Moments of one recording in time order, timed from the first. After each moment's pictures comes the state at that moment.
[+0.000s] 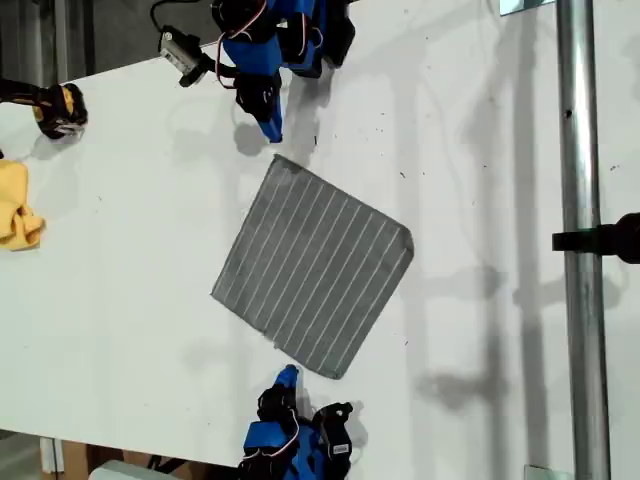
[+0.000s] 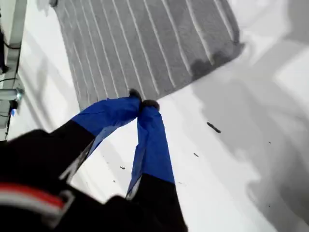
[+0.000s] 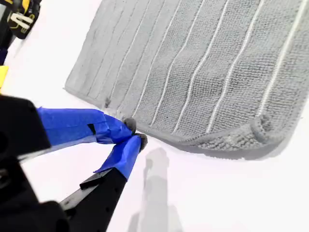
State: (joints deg) arm 0 -22.9 199.0 178.5 74.1 -81.2; arm 1 15.2 166.8 147.7 71.0 81.6
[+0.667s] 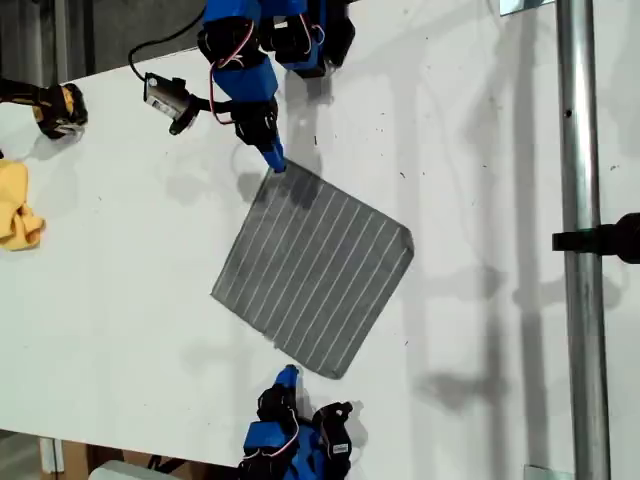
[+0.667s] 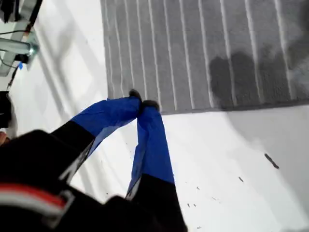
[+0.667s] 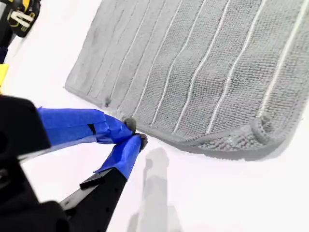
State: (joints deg) arm 0 -22.9 199.0 178.5 74.1 -81.6; arm 1 4.4 138.3 123.0 64.9 75.5
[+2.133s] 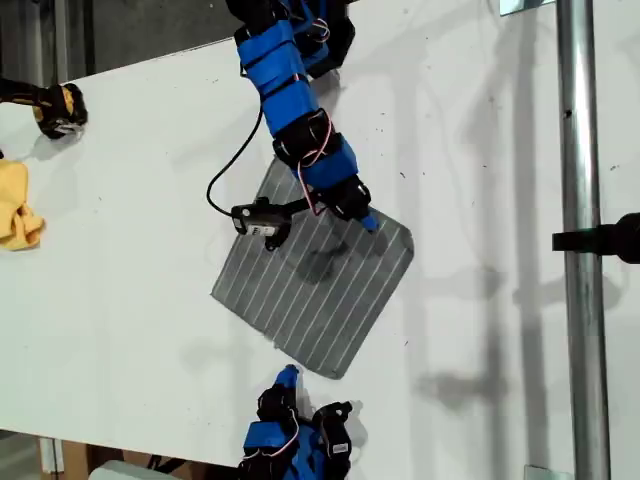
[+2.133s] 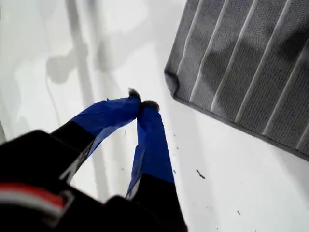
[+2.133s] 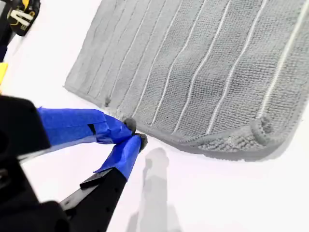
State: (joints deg) arm 0 -22.9 199.0 178.5 74.1 -81.9; arm 1 -20.3 83.5 78.9 60.3 71.2
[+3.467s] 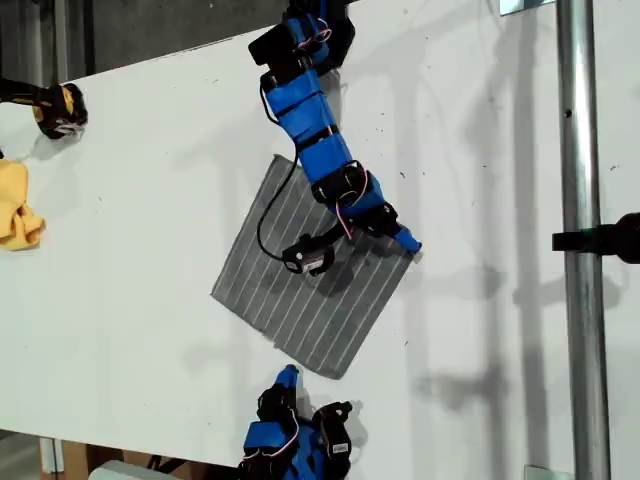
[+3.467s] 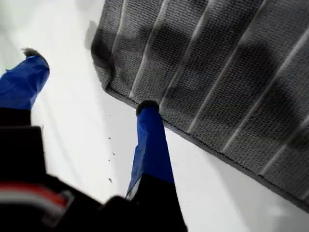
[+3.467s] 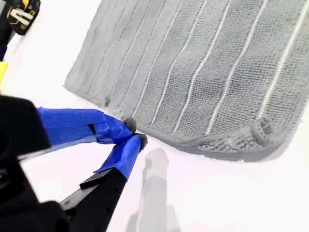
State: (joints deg) arm 0 -22.9 199.0 178.5 74.1 -82.3; arm 1 -19.9 57.9 68.3 62.1 60.8
